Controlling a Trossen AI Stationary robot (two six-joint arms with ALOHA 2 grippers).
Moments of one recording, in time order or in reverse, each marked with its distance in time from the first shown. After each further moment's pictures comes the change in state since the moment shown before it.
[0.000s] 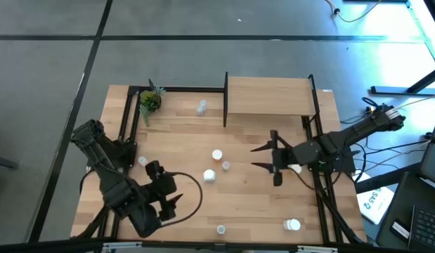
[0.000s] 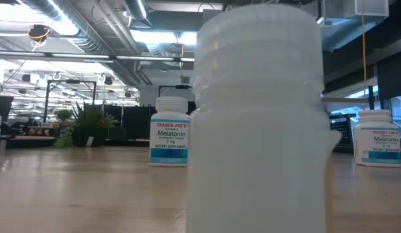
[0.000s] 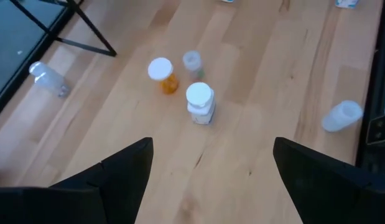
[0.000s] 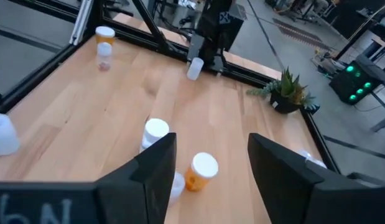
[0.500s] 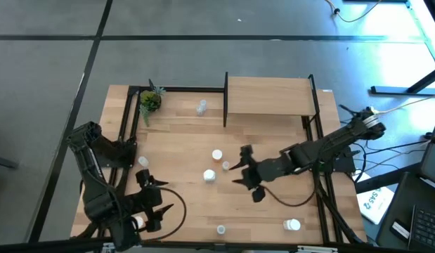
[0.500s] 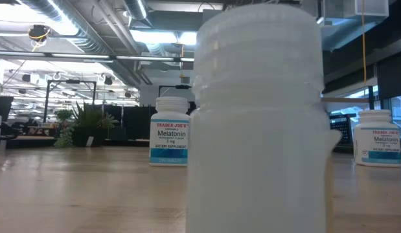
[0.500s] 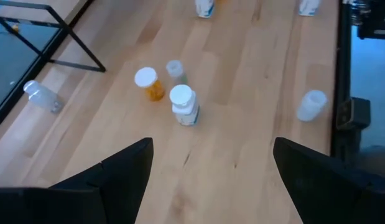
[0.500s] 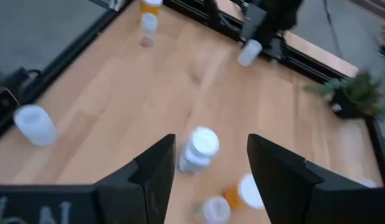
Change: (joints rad) left arm -0.150 0.000 0.000 -0.021 -0.084 -0.054; right arm 0.001 0.425 0.400 -0.206 -0.148 -0.004
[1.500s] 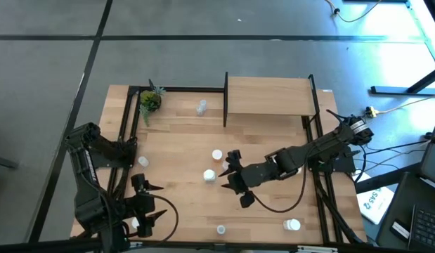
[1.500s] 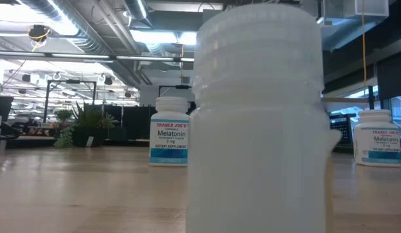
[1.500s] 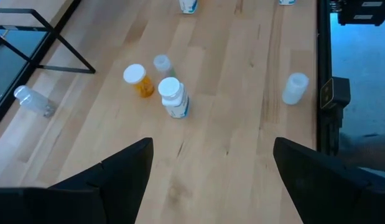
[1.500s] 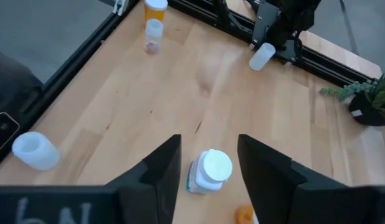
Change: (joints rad) left arm -0.073 0.000 0.000 -0.015 0.007 0.001; right arm -0.012 0.151 0.162 -0.048 -0.039 0.038
